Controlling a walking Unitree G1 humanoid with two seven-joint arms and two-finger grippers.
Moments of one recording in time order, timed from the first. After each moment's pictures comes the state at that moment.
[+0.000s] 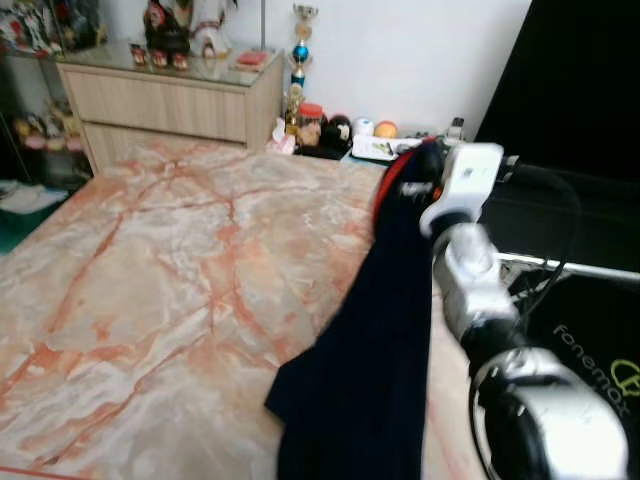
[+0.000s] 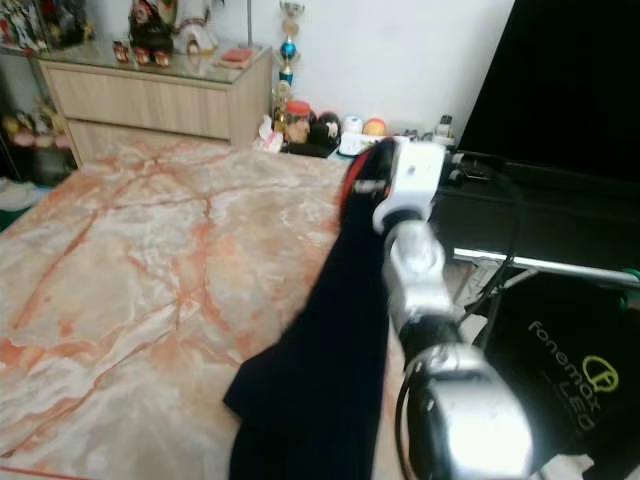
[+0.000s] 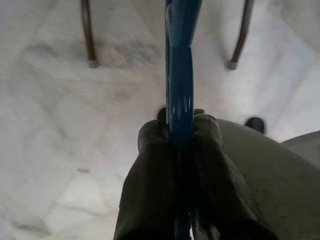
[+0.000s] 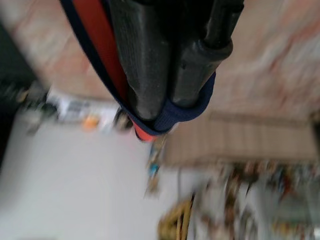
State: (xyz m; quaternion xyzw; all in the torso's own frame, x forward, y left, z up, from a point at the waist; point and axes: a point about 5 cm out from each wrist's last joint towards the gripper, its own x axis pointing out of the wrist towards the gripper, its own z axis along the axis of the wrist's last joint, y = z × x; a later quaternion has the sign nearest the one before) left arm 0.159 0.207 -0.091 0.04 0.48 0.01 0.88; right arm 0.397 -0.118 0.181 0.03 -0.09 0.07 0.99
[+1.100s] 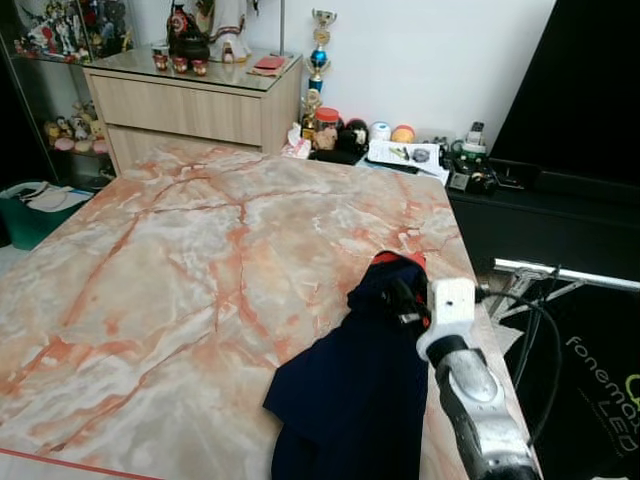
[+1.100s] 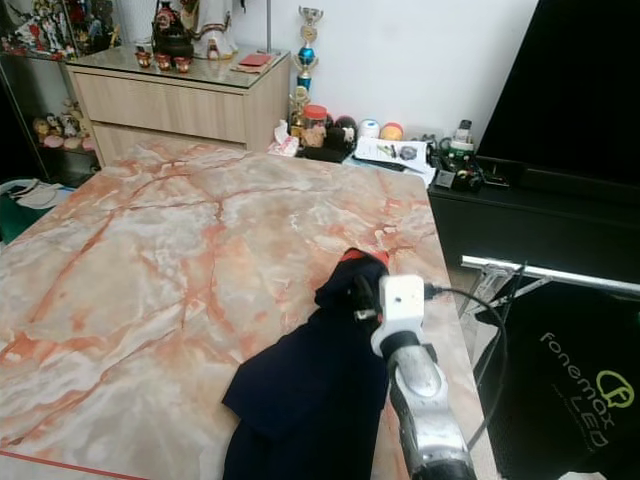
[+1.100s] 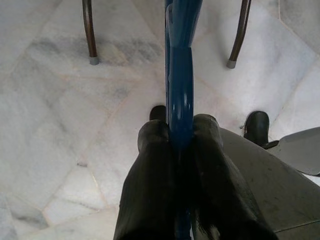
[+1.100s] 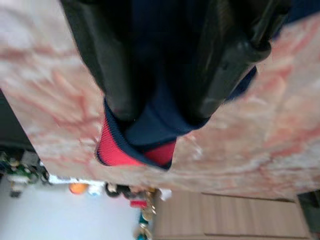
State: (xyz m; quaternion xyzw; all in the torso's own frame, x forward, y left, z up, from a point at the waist) left arm 0.157 0.202 -0.093 0.04 0.48 0.00 0.87; right arm 0.314 -0.149 0.094 0.00 0.03 0.08 1.00
